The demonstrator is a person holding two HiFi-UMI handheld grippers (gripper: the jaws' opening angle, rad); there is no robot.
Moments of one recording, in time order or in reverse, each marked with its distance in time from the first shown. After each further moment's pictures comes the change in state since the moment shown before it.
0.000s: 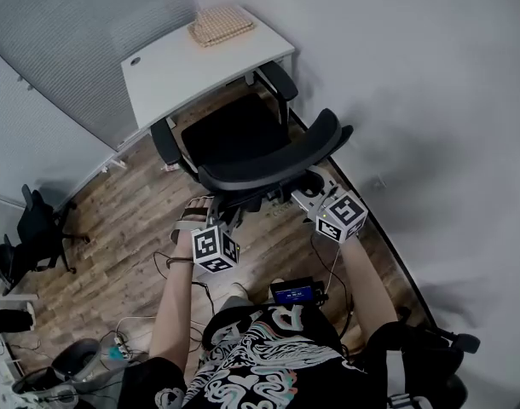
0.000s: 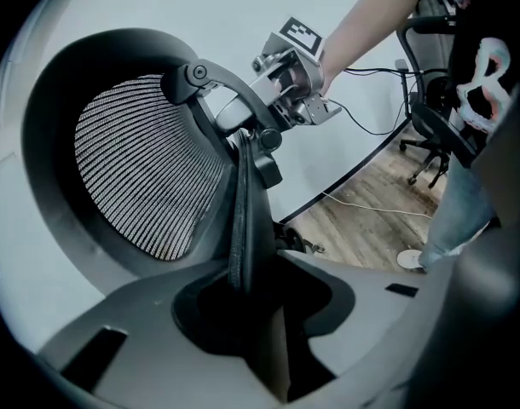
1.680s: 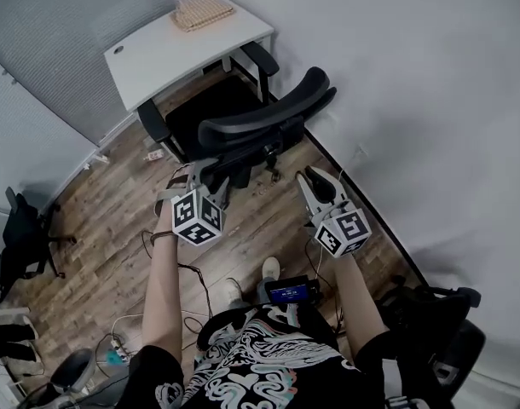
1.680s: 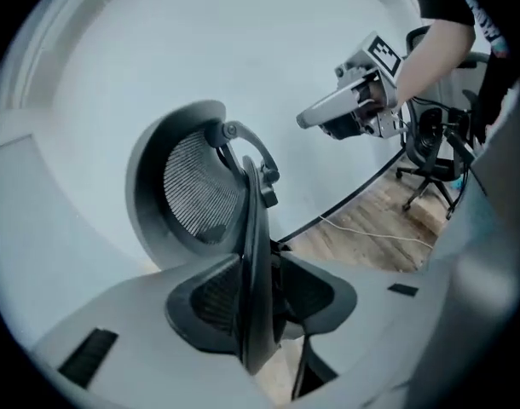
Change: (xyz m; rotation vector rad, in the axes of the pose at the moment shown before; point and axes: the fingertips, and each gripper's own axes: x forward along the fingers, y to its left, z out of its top) left arm -0.062 0.010 -0.002 -0.095 -0.155 -0.029; right arm -0.091 0.080 0.003 0.038 -0.039 -0.420
